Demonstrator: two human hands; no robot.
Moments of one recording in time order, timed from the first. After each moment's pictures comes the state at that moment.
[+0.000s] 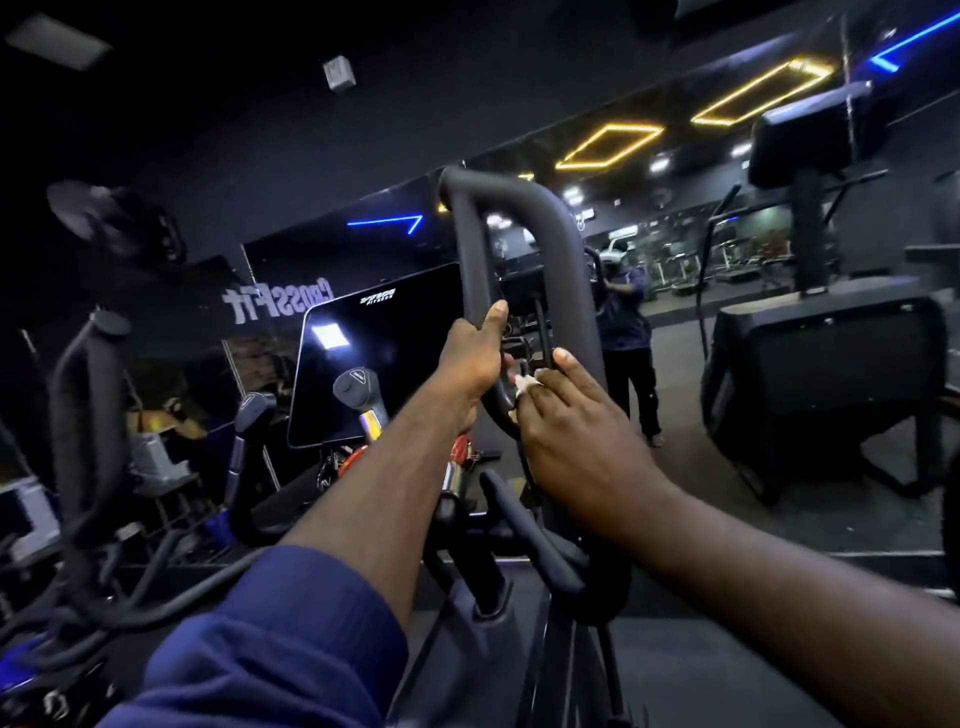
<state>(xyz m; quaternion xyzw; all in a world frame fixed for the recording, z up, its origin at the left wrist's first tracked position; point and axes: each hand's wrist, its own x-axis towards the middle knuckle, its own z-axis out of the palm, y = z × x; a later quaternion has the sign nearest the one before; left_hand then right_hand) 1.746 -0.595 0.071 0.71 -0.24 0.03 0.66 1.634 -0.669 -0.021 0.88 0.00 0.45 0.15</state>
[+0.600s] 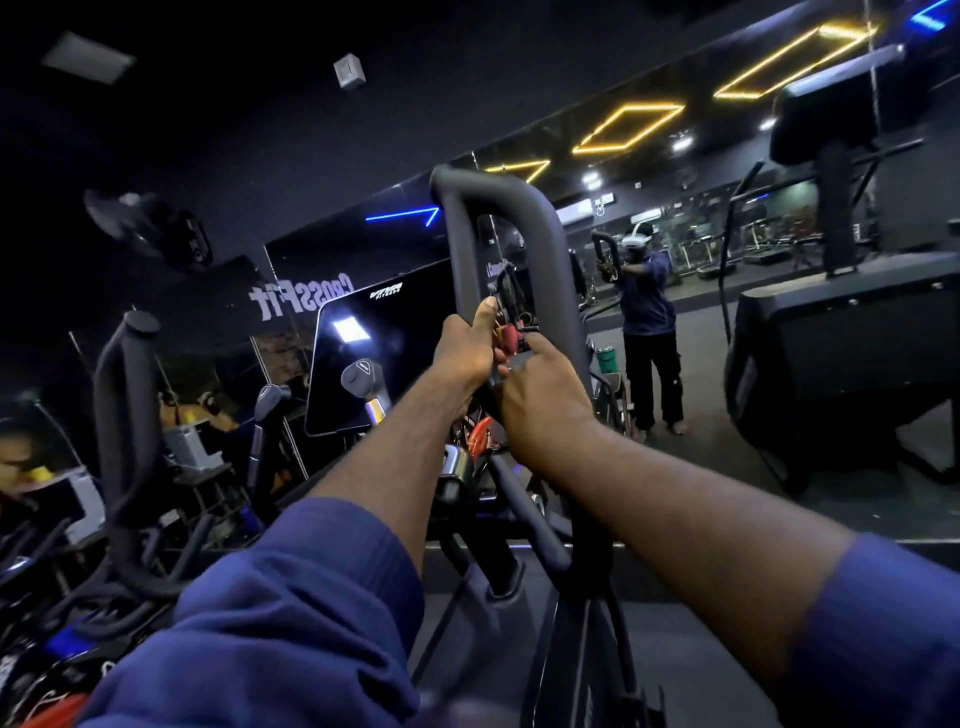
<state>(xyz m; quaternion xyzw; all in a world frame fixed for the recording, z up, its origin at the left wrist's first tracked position) 1.727 -0.595 0.071 0.76 -0.21 0.09 0.61 1.630 -0.652 0.023 0.89 0.00 0.33 0.31</state>
